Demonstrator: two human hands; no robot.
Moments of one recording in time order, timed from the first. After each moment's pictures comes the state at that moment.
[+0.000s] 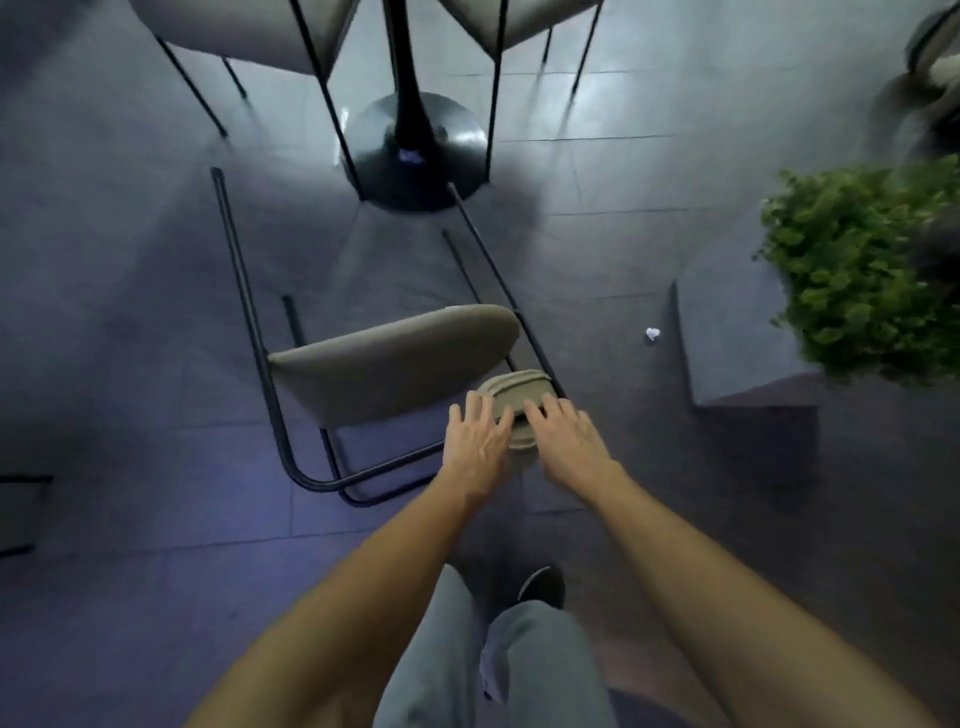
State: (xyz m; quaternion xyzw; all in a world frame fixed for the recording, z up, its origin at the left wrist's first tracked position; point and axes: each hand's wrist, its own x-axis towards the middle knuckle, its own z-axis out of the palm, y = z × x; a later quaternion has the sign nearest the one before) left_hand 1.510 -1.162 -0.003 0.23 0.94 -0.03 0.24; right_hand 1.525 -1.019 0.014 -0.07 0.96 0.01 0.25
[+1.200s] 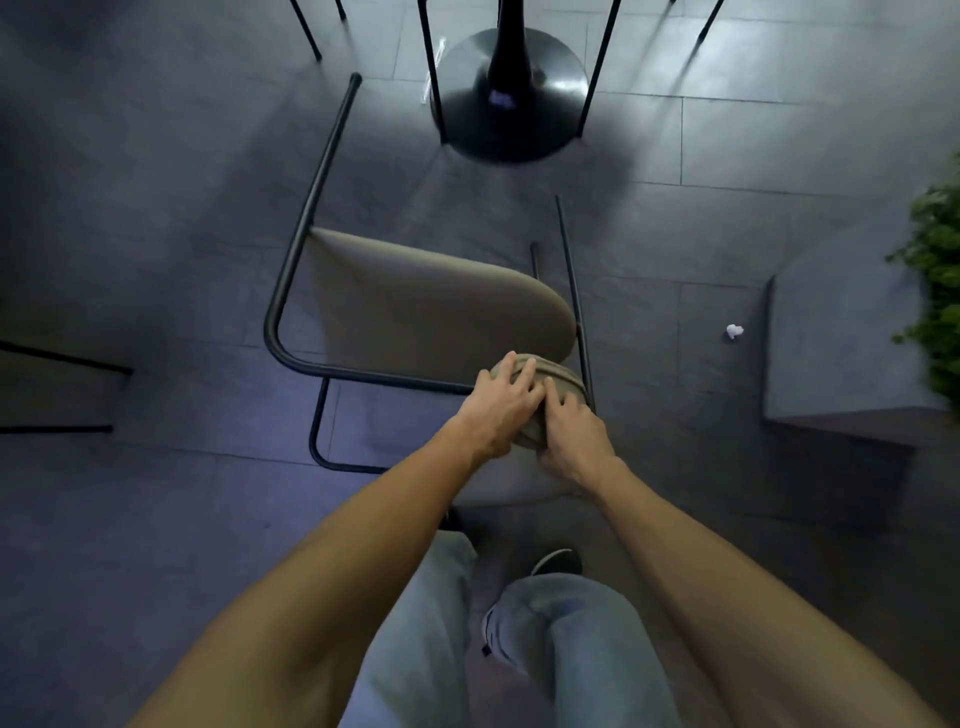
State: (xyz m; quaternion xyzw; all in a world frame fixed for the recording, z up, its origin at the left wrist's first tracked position) left_hand 1.498 -1.188 -0.001 0.29 0.91 -0.06 0.28; right_hand 1.532 -1.050 -0.026 -0.05 0.94 -0.09 0.31
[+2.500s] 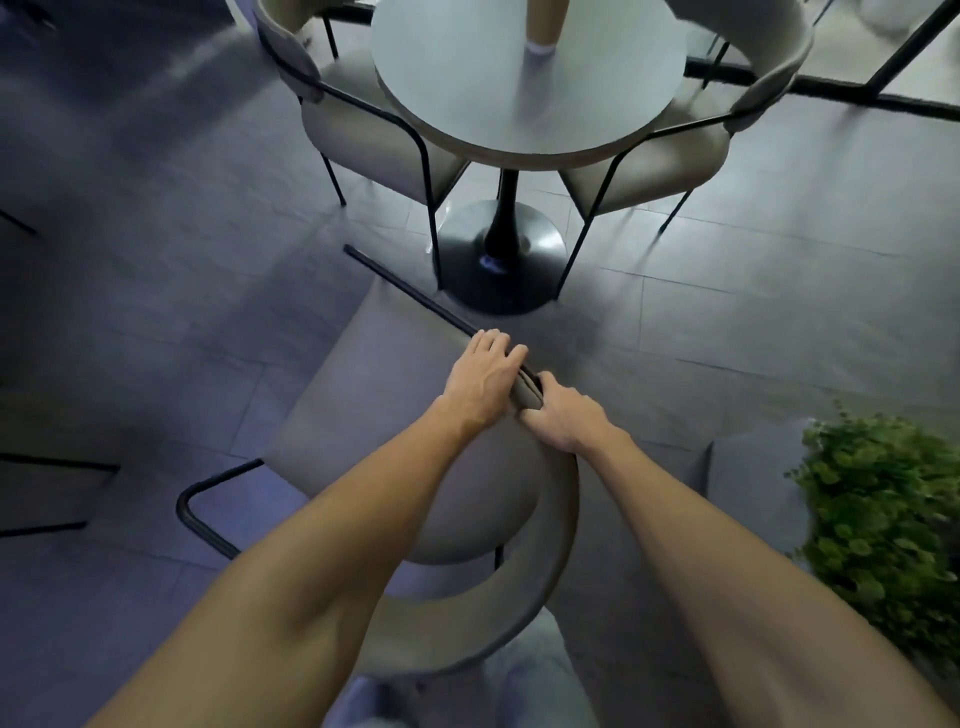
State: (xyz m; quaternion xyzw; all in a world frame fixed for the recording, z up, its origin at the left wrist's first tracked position) left_hand 1.210 -1.166 0.176 0.18 0.98 0.05 0.11; right_hand 1.220 -1.017 0.181 -0.03 0.92 -0.18 0.34
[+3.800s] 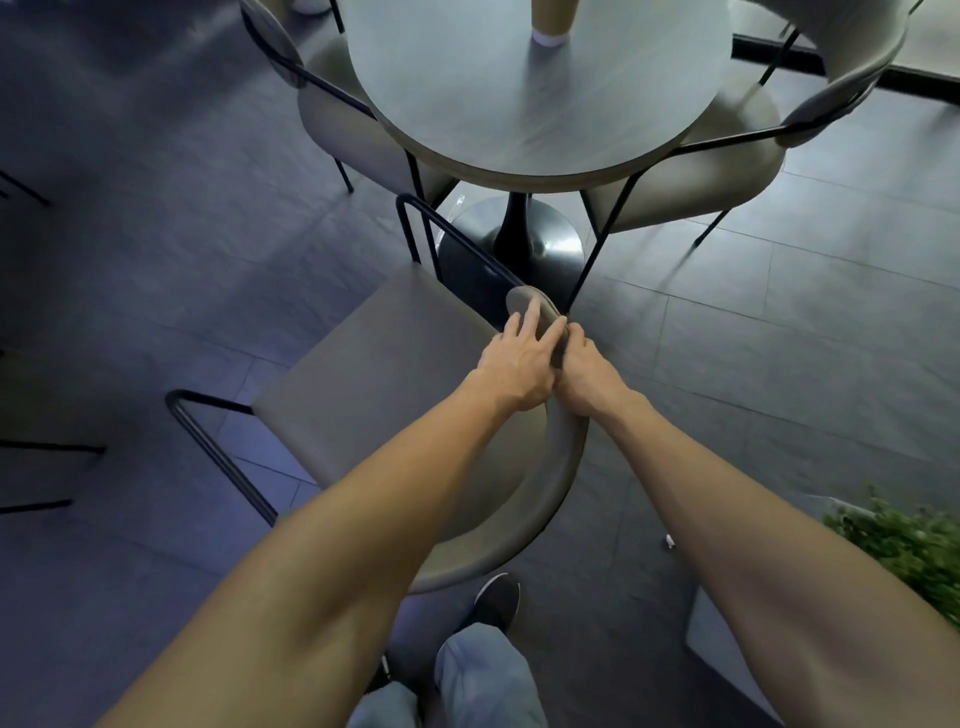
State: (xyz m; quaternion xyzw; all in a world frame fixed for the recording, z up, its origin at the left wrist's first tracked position) left_hand 1.068 -1.081 0.145 0.07 0.96 0.14 0.22; right_hand 1.049 -0.956 0.126 -0.05 0.93 -0.21 0.29
